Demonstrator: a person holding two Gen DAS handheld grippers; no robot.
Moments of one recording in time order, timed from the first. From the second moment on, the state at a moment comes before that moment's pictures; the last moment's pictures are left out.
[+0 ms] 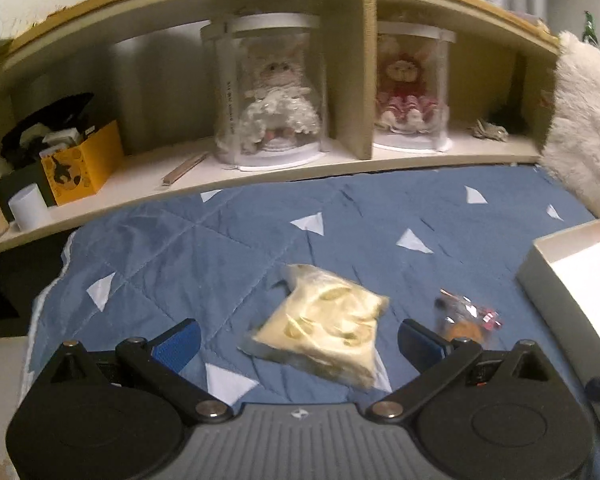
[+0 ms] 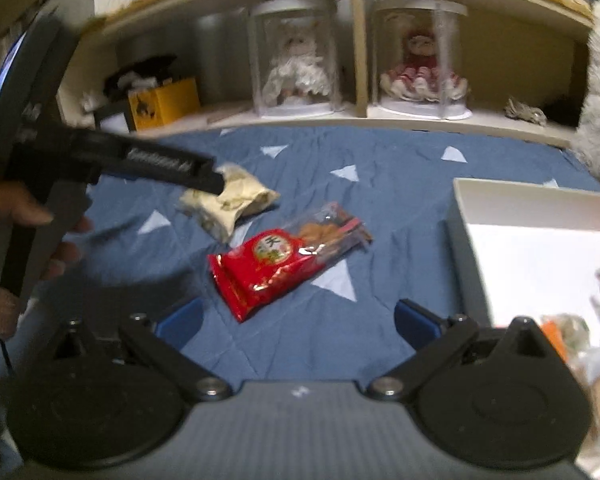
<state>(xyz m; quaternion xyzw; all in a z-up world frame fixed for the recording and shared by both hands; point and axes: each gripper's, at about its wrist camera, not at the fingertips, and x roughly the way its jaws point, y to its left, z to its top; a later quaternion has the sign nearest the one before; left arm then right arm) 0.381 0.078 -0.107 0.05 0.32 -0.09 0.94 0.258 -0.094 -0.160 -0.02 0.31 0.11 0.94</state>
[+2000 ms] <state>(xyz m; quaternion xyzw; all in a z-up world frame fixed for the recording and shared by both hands) 0.426 0.039 -0.147 0.04 0.37 -0.13 0.92 0.266 -0.127 -0.176 0.07 0.45 0.11 0.88</state>
